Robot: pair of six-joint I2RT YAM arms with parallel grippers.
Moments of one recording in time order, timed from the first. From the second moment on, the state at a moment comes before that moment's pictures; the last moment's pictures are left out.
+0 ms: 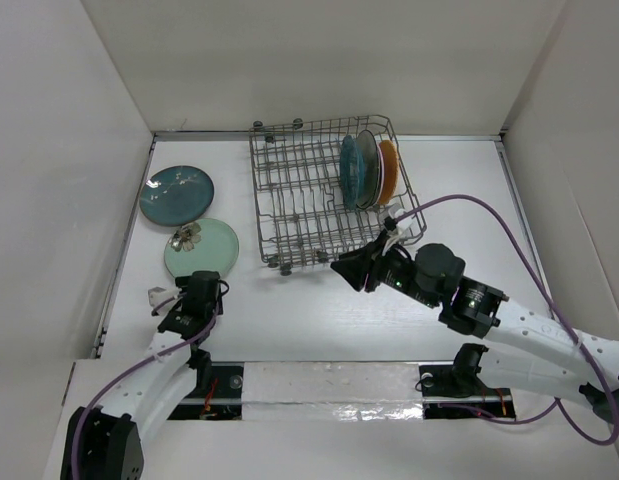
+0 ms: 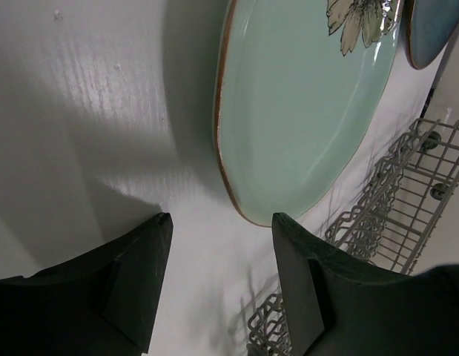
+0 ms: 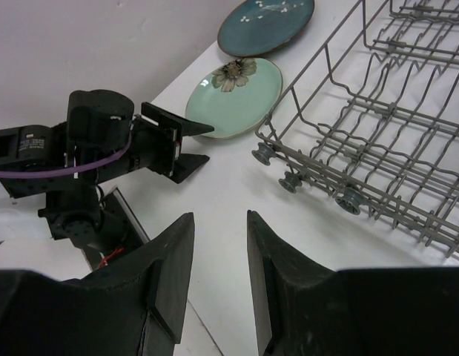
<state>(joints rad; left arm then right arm) -0.27 0.71 0.17 -0.32 -0.49 -1.79 1.02 0.87 0.75 0.02 0.07 0.42</state>
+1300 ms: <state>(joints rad) -0.25 0.35 0.16 -0.54 -0.55 -1.68 1.01 0.84 0.74 0.02 0.04 0.43</state>
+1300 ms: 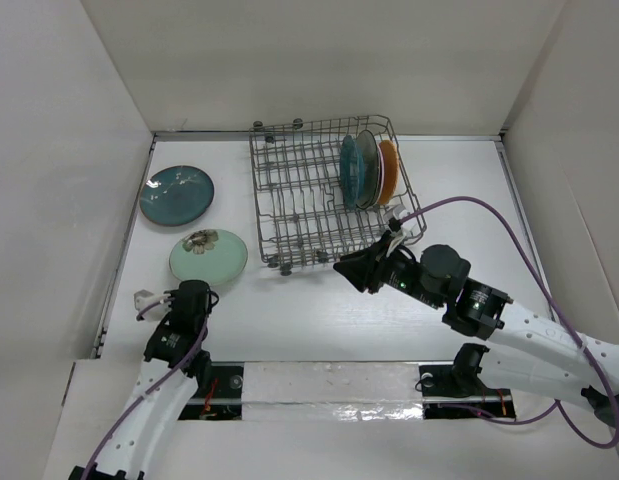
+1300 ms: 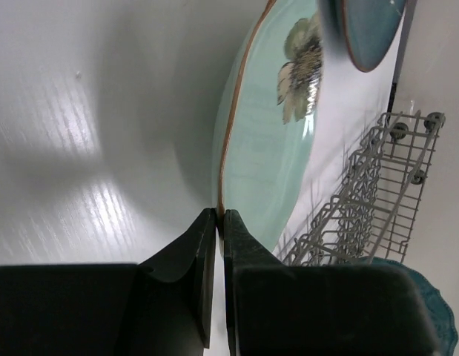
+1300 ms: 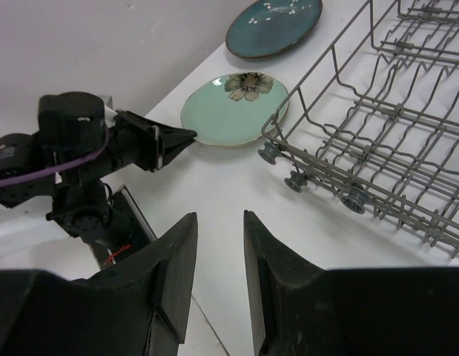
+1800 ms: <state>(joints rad) -0.25 0.20 0.41 -0.89 -0.67 -1.48 1.01 0.89 0.74 0.03 0.01 0.45</state>
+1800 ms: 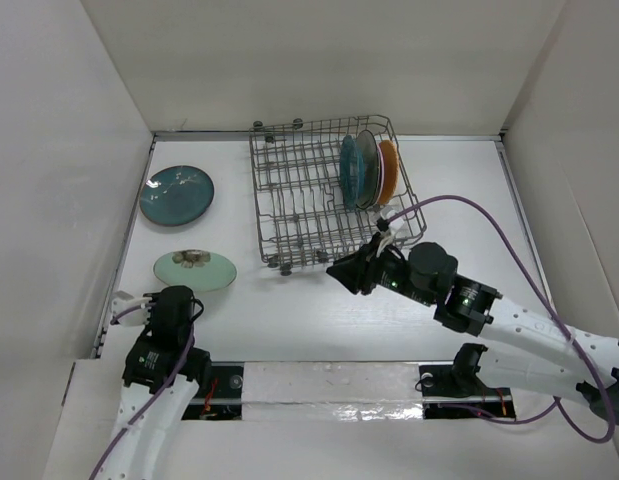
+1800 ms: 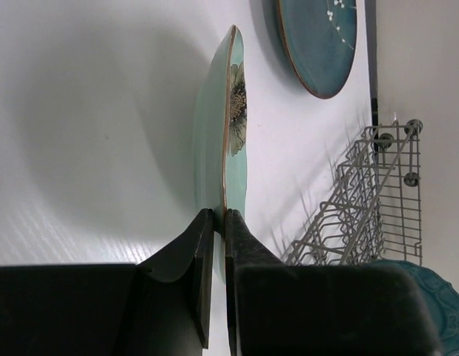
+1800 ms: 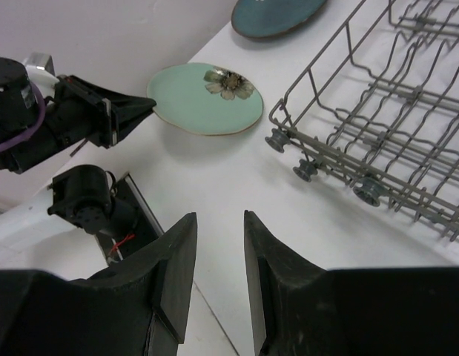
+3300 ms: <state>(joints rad) -0.25 0.69 0.07 -0.10 -0.44 -1.51 0.97 0.96 0.74 0.04 0.09 0.46</state>
